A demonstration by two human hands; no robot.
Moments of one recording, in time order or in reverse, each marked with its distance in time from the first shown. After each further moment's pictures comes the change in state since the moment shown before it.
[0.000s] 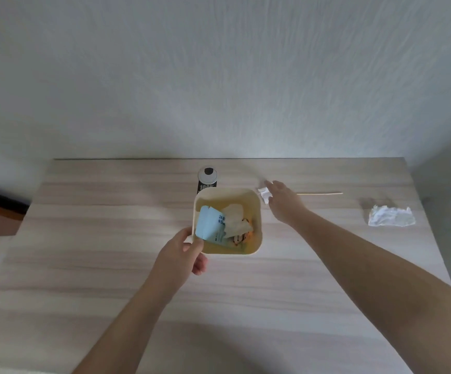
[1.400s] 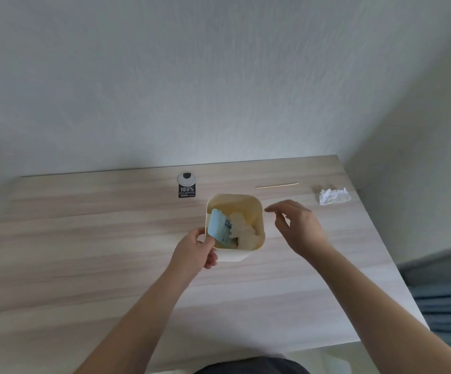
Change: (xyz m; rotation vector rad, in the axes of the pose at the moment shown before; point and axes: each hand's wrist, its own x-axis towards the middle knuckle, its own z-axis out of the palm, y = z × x) left_hand -0.044 -0.007 0.018 -0.010 -0.174 0.058; right_hand -0.220 -0.036 -0.043 0.301 0.579 -0.148
